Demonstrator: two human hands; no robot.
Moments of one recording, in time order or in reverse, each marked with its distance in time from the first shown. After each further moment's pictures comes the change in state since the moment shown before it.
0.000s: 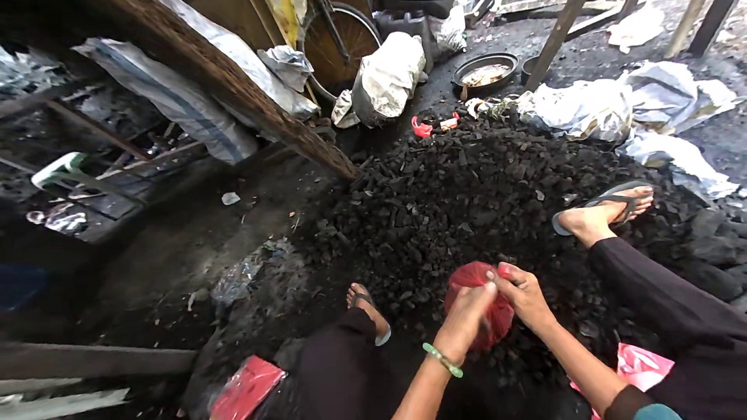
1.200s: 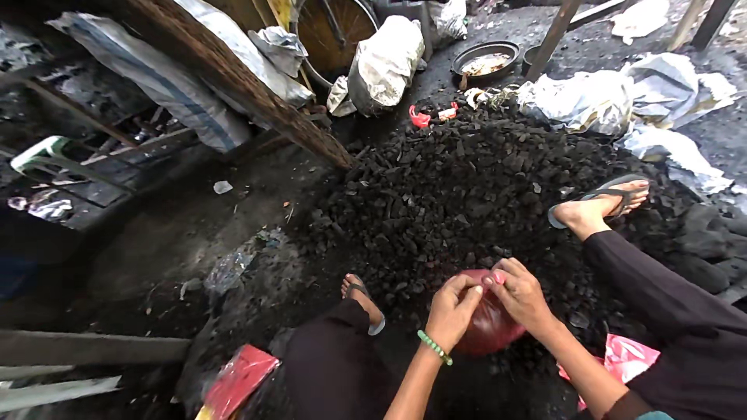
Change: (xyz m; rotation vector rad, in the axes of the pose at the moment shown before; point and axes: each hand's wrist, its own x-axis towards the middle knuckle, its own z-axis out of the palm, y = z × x) left_hand 0.014 -0.032 -0.007 0.152 0.123 0.182; right_hand -0.012 0.003 -0.011 -0.435 -0.050 -0.329
